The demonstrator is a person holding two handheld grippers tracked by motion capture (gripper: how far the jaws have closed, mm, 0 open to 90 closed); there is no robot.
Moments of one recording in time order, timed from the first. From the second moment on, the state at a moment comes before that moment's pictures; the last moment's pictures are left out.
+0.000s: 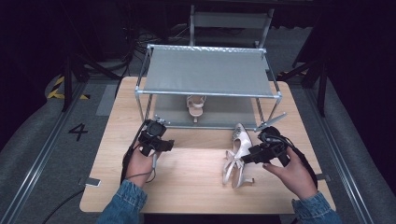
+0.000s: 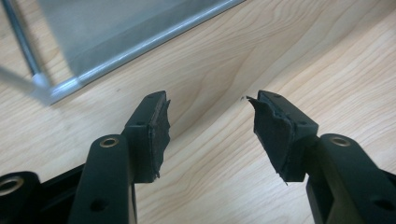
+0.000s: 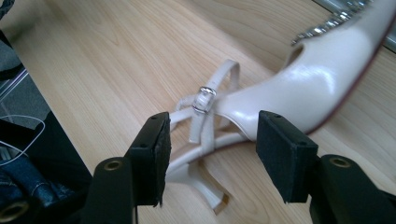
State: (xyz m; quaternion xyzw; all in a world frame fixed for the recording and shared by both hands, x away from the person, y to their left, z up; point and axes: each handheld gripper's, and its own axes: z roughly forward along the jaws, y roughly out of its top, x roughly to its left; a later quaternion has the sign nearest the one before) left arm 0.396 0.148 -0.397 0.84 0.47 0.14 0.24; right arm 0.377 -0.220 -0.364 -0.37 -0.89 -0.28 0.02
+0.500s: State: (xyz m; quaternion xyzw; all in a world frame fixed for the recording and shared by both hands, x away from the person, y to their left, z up) left arm 0.377 0.176 -0.402 0.82 0.51 0.15 0.22; right arm 0.405 -0.167 -0.388 -0.35 -0.91 -0.23 0.01
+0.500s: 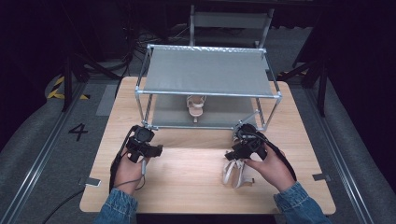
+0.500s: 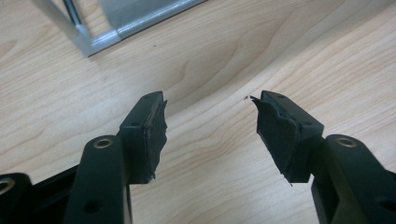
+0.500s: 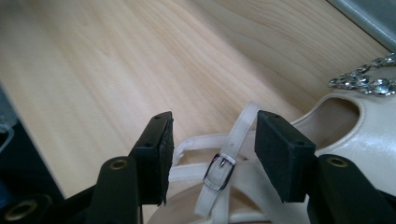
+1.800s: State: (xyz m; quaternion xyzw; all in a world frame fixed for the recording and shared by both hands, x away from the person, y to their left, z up) left arm 0.396 0.167 -0.412 0.83 0.50 0.13 0.20; right arm 0.382 -0.208 -0.363 -0.39 -0.88 -0.25 -0.06
